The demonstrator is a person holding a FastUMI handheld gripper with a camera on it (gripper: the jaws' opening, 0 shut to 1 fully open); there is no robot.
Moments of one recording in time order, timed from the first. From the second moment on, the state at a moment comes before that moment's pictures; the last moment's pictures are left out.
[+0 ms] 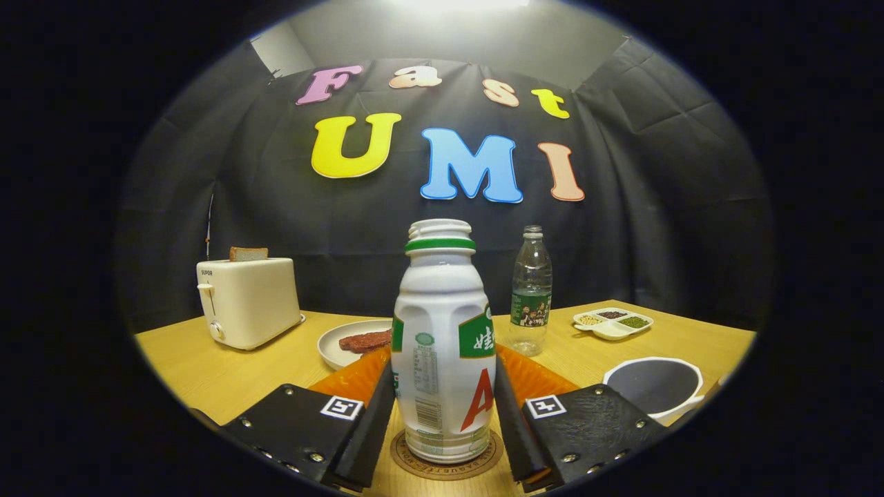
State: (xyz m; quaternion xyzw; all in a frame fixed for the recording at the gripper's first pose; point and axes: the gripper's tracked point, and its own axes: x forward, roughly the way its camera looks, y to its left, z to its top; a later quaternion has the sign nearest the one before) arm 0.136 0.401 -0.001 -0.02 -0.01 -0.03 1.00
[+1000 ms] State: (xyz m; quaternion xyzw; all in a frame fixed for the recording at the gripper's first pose) arm 0.091 0.397 0.057 -0.02 -0.05 -0.02 1.00
